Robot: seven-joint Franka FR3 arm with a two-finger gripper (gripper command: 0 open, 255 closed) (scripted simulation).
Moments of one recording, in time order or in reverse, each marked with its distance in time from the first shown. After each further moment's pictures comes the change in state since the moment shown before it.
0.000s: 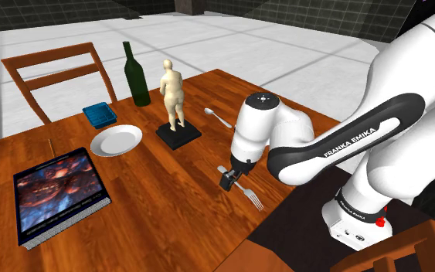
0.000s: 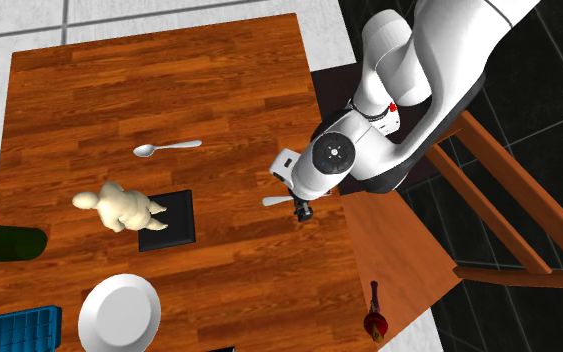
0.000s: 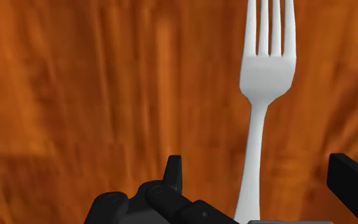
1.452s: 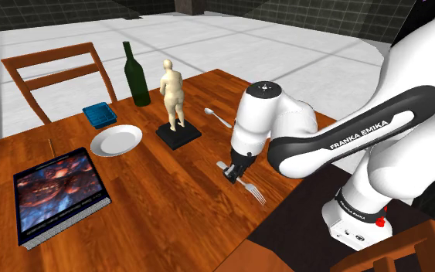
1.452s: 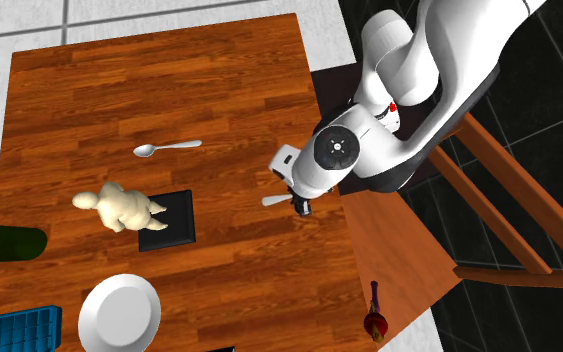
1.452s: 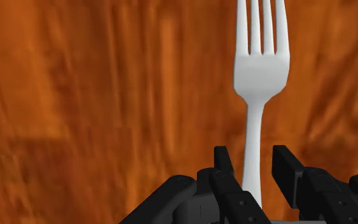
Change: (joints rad) arm 0.023 -0.063 -0.032 0.027 0.023 -0.086 -0.026
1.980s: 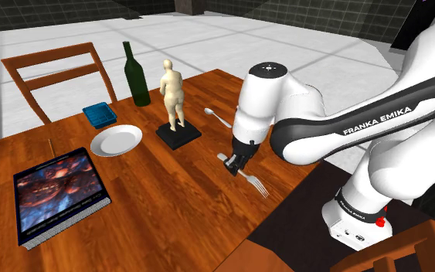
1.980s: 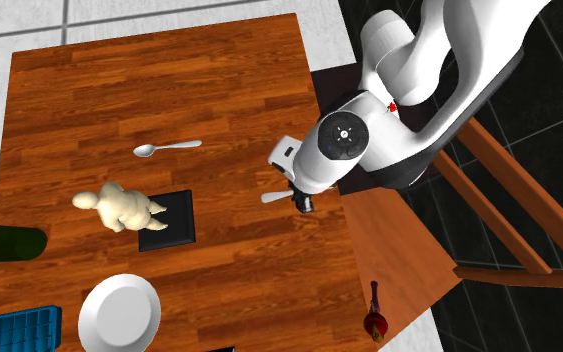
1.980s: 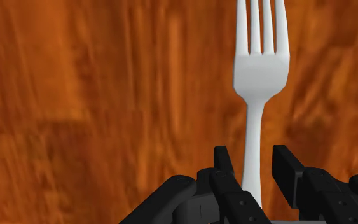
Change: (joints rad) arm 0.026 -0.092 -0.048 0.045 0.018 -0.135 -0.030
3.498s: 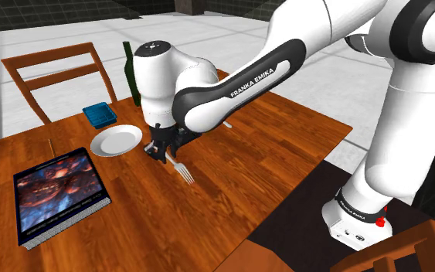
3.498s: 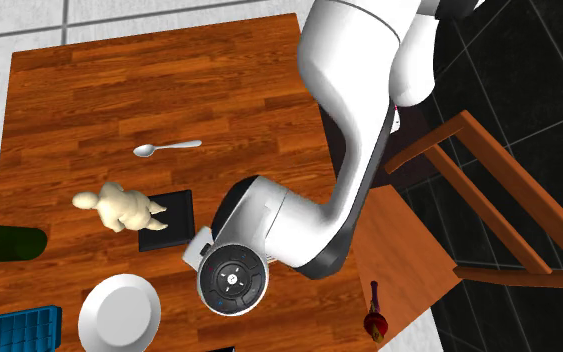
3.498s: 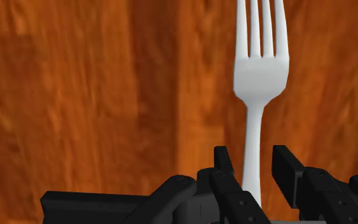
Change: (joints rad) arm -0.107 0.760 0.142 0.791 -0.559 -0.180 0.380
